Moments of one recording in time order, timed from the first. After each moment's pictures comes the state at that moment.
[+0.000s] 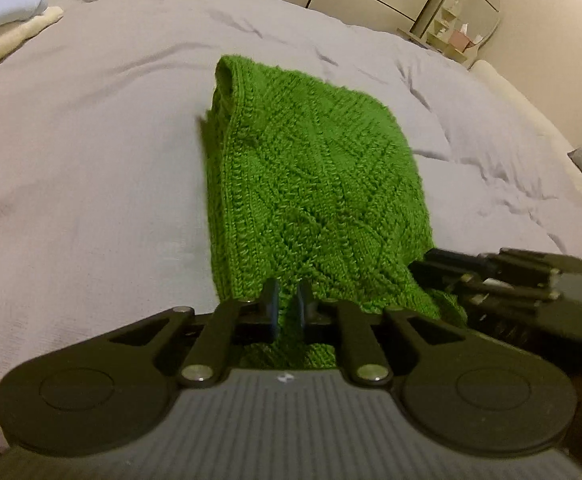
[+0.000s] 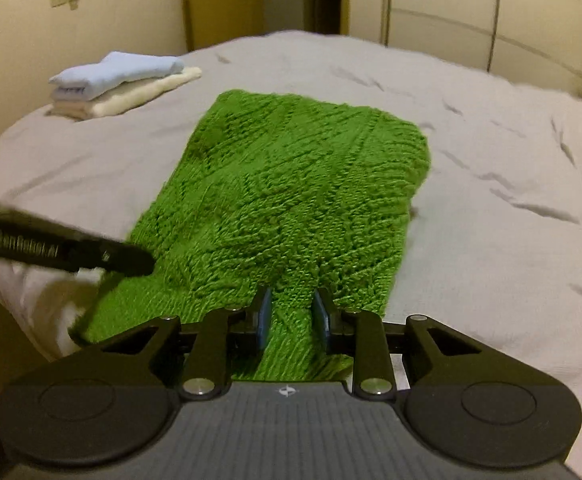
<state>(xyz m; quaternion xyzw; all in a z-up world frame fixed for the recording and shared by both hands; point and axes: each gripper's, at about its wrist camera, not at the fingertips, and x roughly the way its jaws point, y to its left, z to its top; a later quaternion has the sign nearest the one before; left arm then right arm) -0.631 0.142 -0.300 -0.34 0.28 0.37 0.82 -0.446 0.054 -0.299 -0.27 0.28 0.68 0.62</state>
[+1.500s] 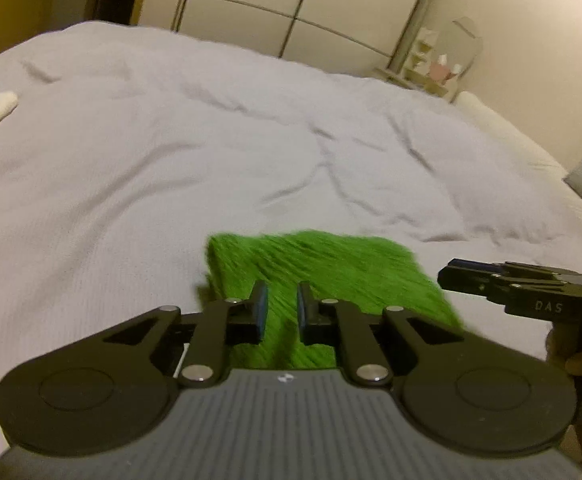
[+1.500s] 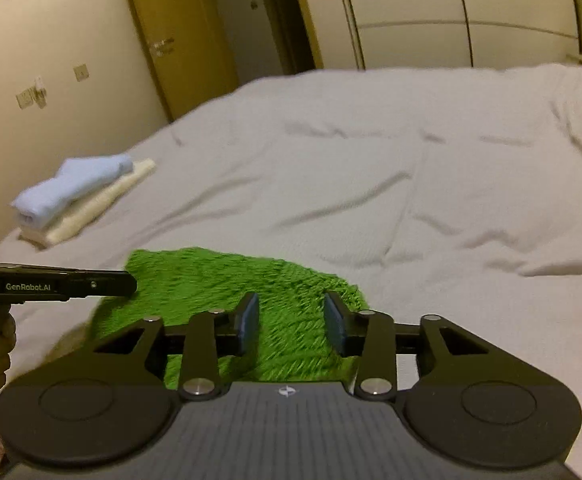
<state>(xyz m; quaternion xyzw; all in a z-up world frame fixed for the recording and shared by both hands) -0.619 0.232 -0.278 -0.28 0.23 0.35 0.86 -0.341 0.161 -0.284 -0.14 0.30 0.71 0.62</state>
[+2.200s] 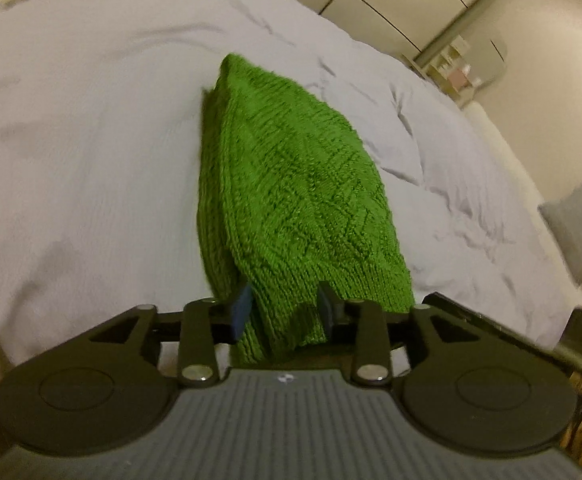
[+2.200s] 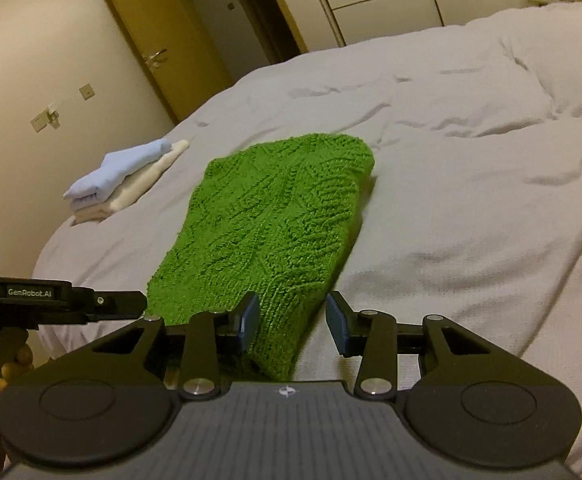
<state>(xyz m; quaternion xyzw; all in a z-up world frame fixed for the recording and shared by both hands) -0.674 0.112 -0.307 -0.46 0.21 0.34 0.79 -0.381 -0.017 -0.285 -0.10 0.37 0.69 0.61</state>
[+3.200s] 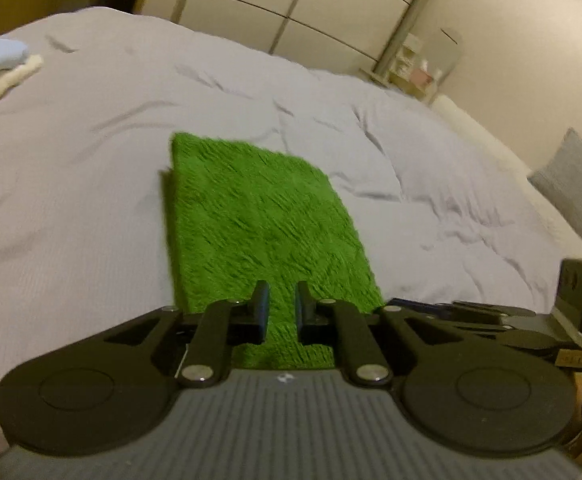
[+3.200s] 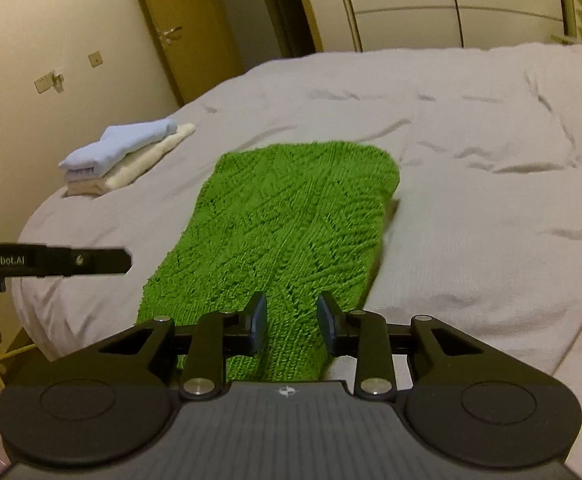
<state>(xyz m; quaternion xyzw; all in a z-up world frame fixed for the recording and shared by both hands) -0.641 0.102 -0.274 -0.31 0.23 0.35 0.85 -0.413 0.015 -0.282 -0.15 0.34 0.69 0.62</state>
